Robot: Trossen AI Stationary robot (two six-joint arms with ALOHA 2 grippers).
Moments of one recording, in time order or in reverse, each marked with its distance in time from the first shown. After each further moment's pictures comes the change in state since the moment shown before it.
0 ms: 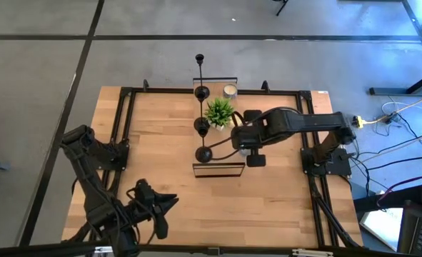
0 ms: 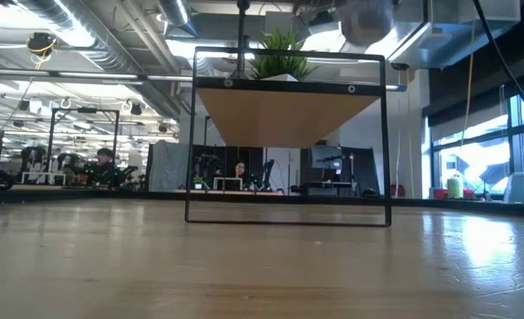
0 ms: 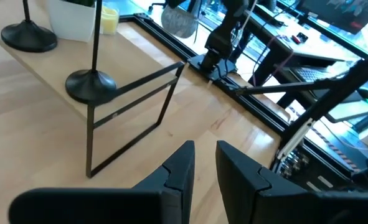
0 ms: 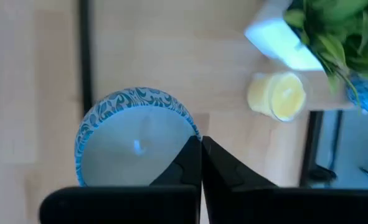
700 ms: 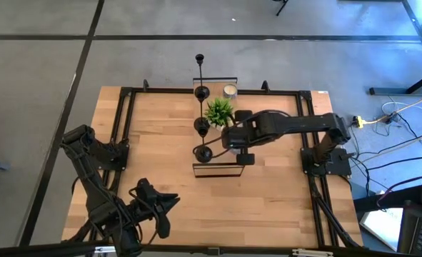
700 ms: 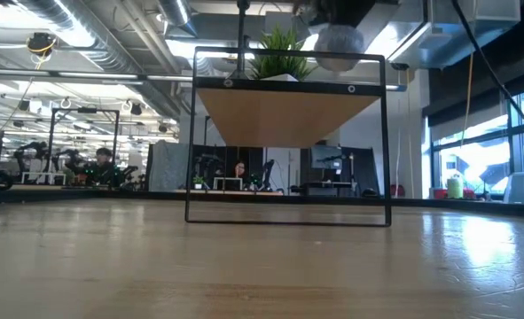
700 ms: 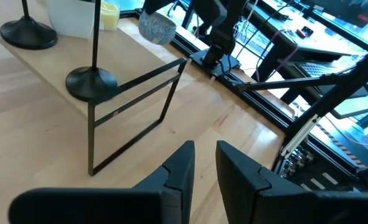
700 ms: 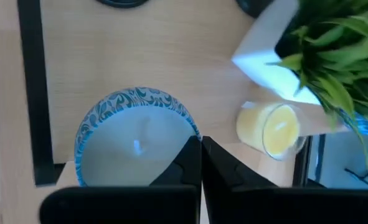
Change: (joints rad) left arm 0.020 0.000 0.000 0.014 0.027 0.027; right arm -0.026 0.047 -0.066 0.144 0.052 -0.034
